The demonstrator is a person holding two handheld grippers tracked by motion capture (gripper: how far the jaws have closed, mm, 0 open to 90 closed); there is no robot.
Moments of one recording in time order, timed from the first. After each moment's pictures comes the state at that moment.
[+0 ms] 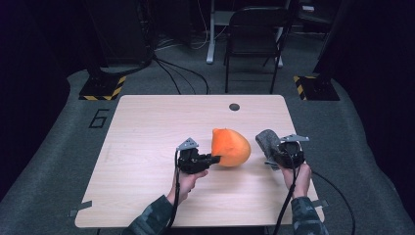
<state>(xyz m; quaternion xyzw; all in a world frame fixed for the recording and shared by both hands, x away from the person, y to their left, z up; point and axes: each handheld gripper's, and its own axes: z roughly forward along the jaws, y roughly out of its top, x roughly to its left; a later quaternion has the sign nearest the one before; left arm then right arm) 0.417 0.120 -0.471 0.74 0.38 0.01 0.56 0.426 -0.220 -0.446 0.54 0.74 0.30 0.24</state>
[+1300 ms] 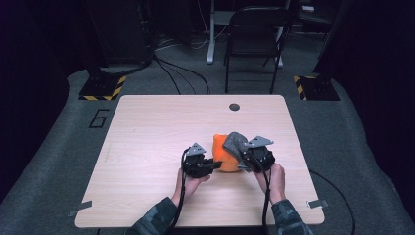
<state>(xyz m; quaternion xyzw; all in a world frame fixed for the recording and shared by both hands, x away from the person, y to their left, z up) 0.416 0.106 -0.489 0.77 0.38 0.04 0.51 0.409 -0.129 -0.433 0.43 0.81 0.32 0.26</state>
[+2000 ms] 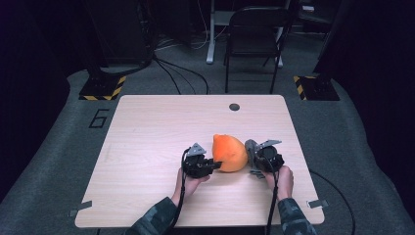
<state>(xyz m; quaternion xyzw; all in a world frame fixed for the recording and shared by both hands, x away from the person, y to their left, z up) 0.416 0.106 -0.490 0.78 0.37 0.05 0.51 0.435 -0.171 -0.479 0.50 0.80 0.26 0.22</state>
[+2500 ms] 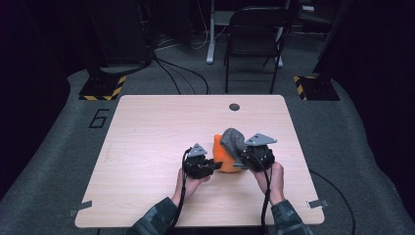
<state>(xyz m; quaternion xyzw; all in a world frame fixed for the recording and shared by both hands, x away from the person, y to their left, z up) 0.415 0.104 -0.490 0.78 0.36 0.06 0.51 0.396 -0.118 -0.408 0.40 0.80 0.36 0.25</state>
